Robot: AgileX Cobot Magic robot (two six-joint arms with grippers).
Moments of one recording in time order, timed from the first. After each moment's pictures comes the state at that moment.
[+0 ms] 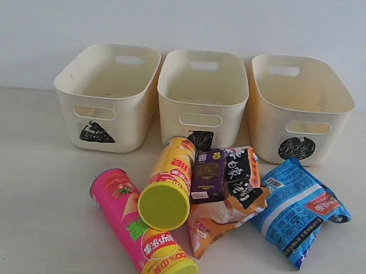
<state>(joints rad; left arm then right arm) -0.01 0.00 0.00 0.11 0.29 -0.07 -0.07 0.00 0.00 0.01 0.31 -0.03</state>
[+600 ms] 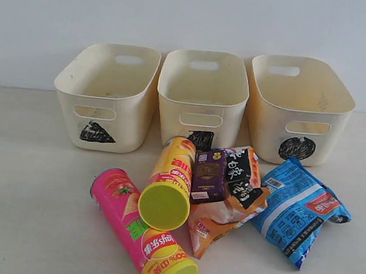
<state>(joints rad) -0.01 0.00 0.00 0.11 0.29 -0.07 -0.07 0.00 0.00 0.07 -0.37 0.27</state>
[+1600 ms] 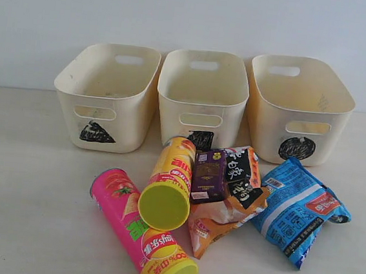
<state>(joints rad) -0.01 0.00 0.00 0.11 0.29 -0.07 -0.07 1.05 -0.72 0.10 0.47 -0.05</state>
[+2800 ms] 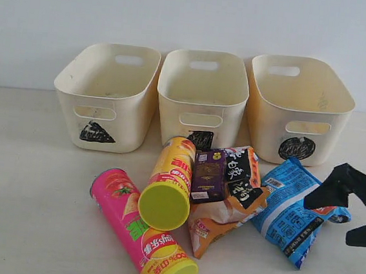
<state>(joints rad) -0.01 0.00 0.00 0.11 0.29 -0.07 -0.20 1.76 -0.80 1.04 0.78 -0.78</state>
